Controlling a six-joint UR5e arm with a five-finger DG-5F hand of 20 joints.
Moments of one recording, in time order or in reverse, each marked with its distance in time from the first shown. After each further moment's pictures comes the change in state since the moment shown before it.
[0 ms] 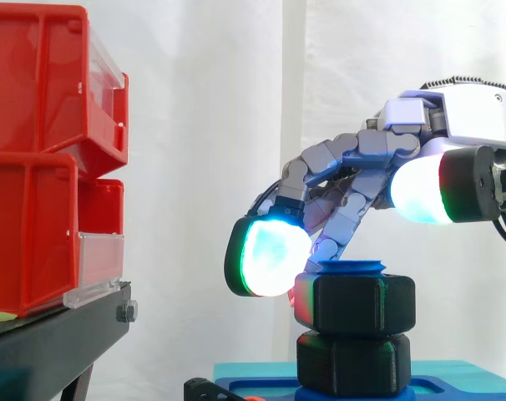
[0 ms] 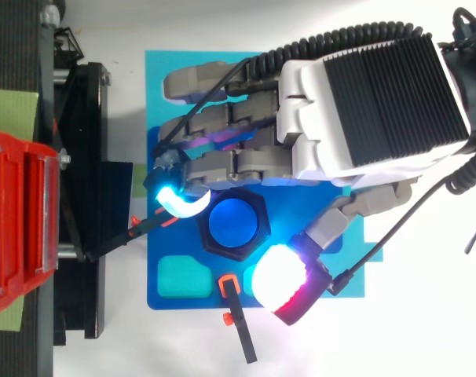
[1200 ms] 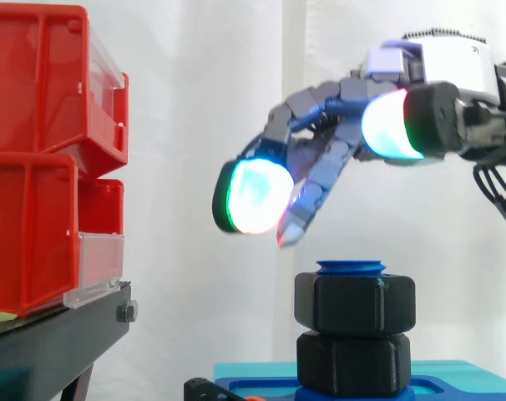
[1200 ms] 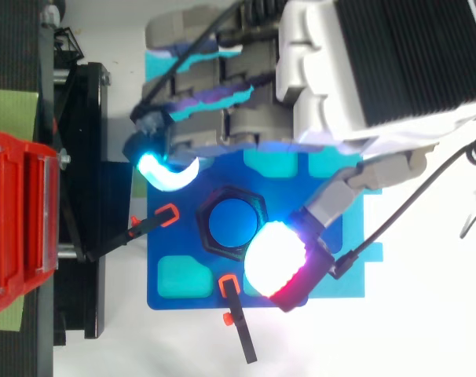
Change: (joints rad) arm -0.021 0.000 0.093 -0.087 -0.013 -0.027
